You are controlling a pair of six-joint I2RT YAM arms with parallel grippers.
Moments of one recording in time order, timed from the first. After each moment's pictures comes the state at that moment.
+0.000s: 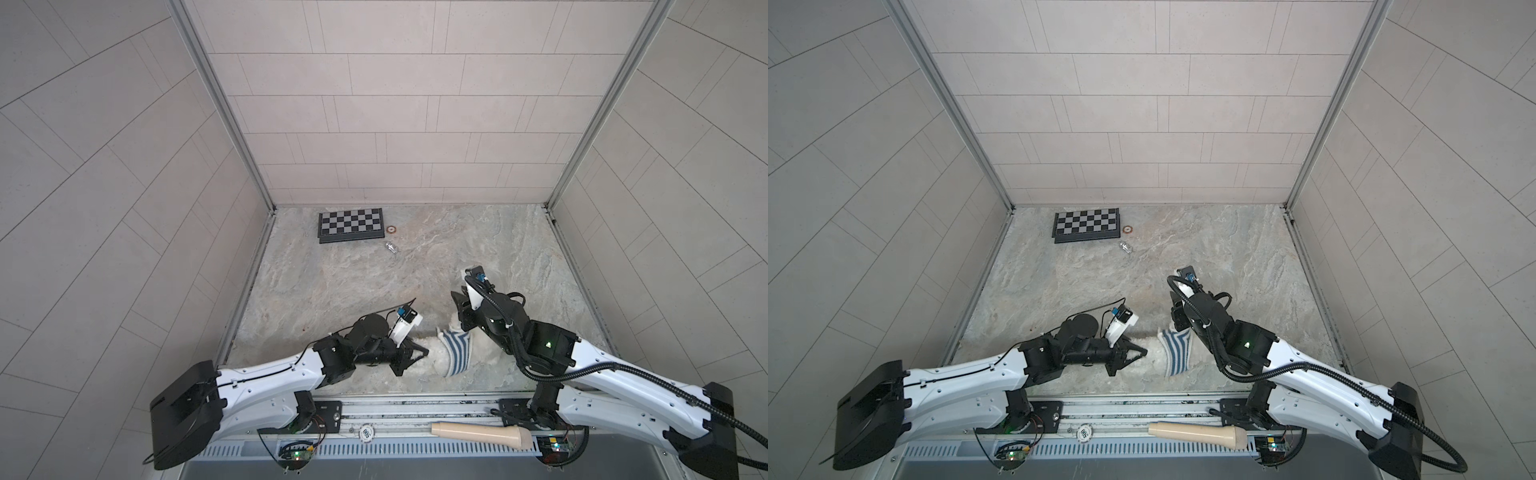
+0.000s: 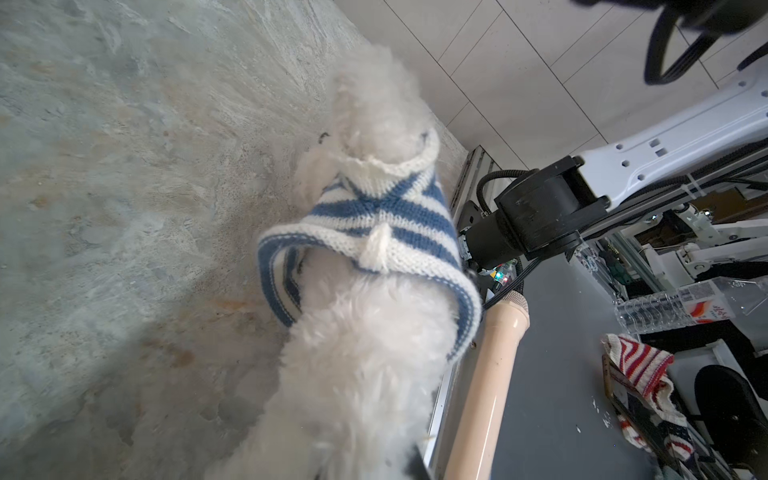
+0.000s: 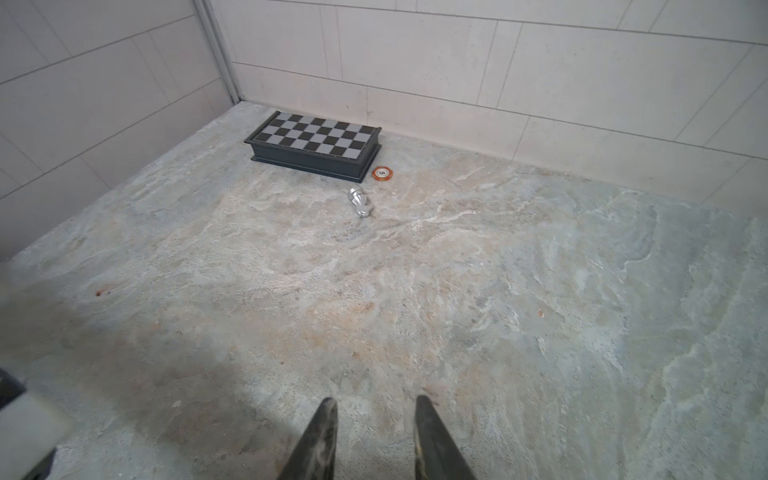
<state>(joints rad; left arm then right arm) -0.99 1.06 0.41 0.15 0.34 -0.47 0.91 0.87 0.69 -0.32 0.46 0.29</state>
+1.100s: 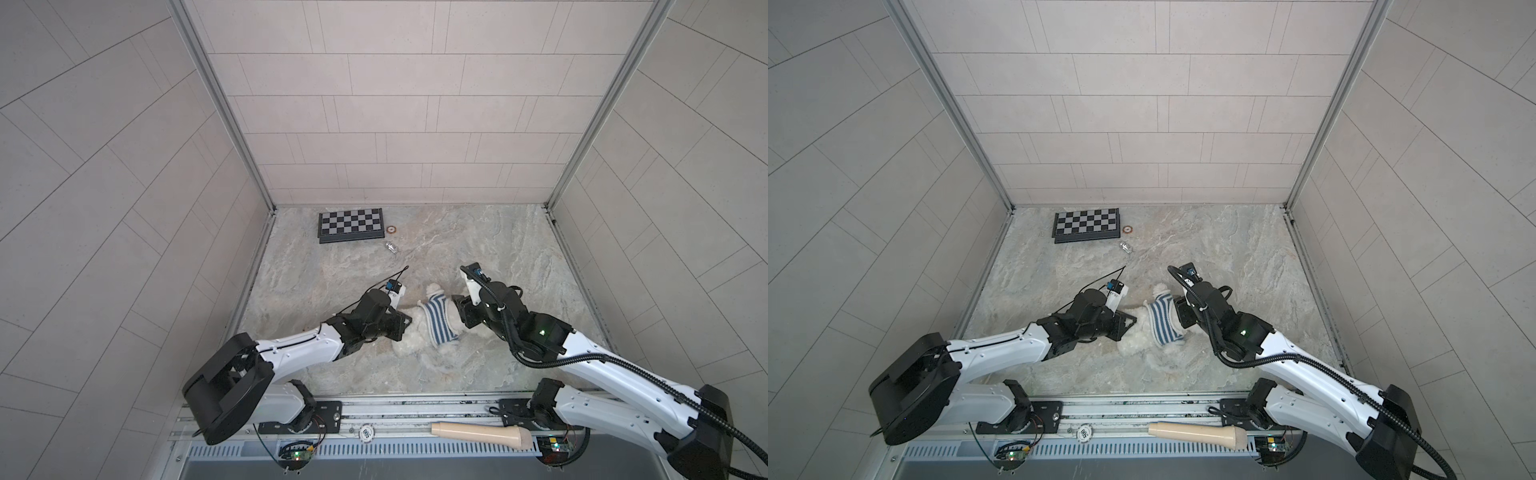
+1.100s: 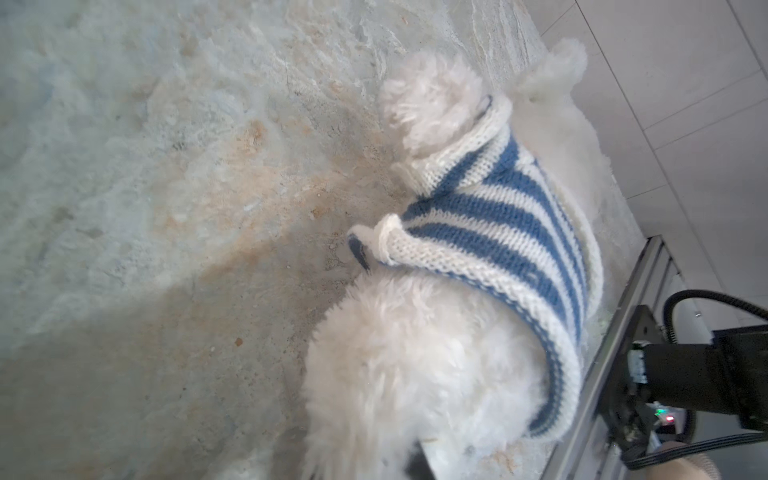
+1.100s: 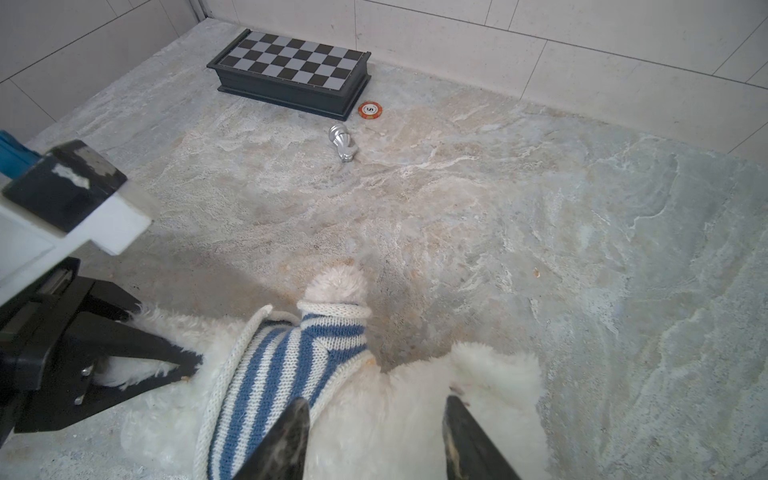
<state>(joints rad) -0.79 1.31 0.53 0.11 0.17 -0.48 0.78 0.93 0.71 -0.39 0.30 0.24</state>
